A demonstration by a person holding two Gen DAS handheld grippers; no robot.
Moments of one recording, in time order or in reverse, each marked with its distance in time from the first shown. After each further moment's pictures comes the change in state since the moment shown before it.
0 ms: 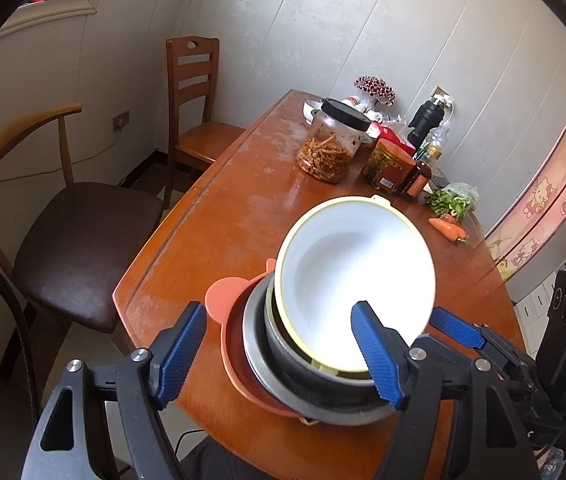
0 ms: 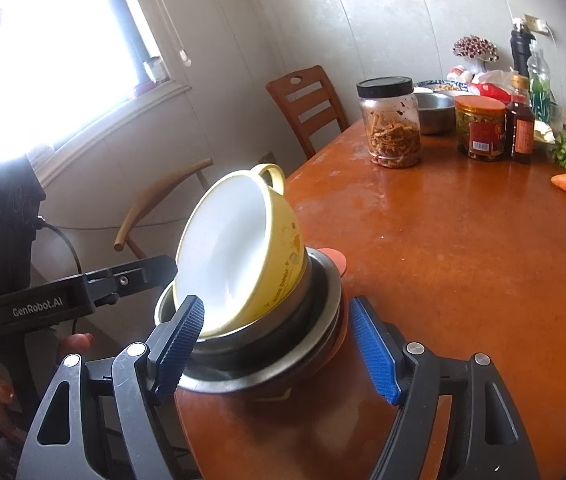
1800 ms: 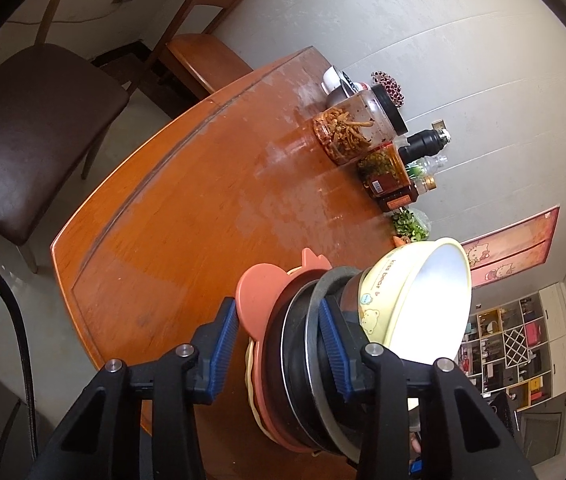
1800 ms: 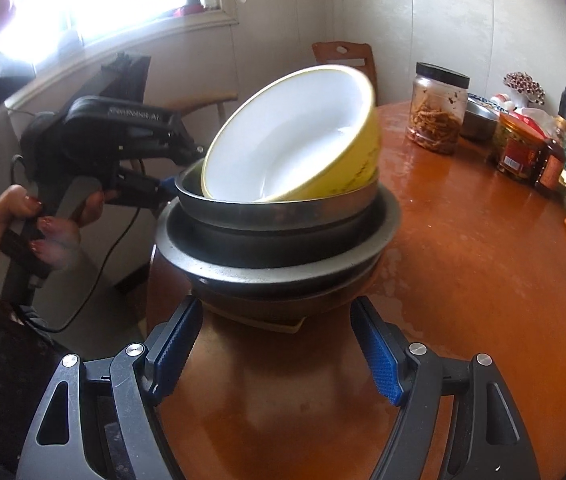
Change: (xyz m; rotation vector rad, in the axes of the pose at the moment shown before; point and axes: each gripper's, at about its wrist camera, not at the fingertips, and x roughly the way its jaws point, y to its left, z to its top) left arm 0.083 0.095 0.005 -0.373 0.215 -0.354; right arm 0.027 0.033 -0.049 -0.288 0.150 -0.065
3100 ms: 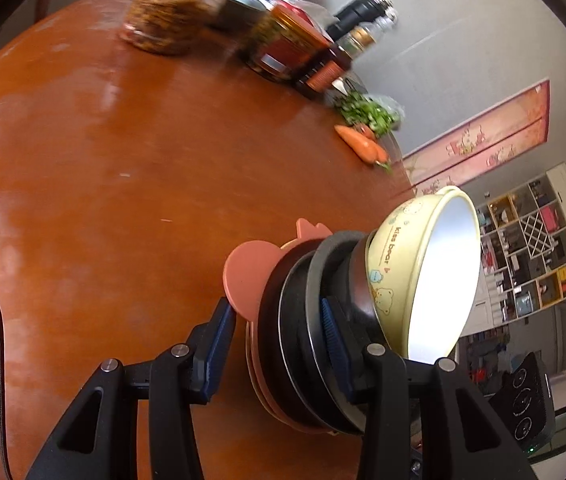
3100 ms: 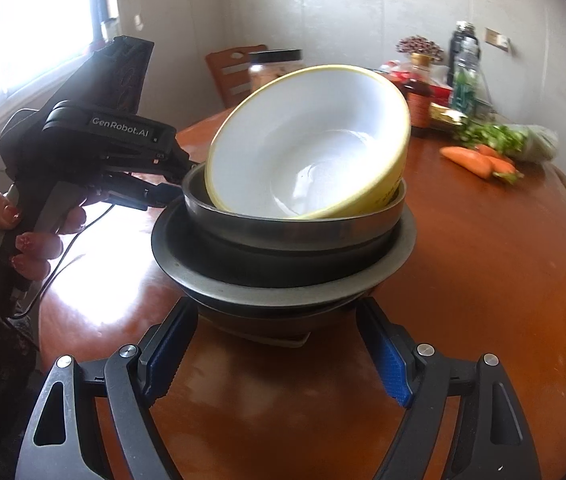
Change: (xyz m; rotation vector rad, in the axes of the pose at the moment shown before) left arm 0.174 -0.166 -0.043 0.319 0.264 0.025; right arm -0.081 -0.137 -0.071 0.204 -0.036 -0.194
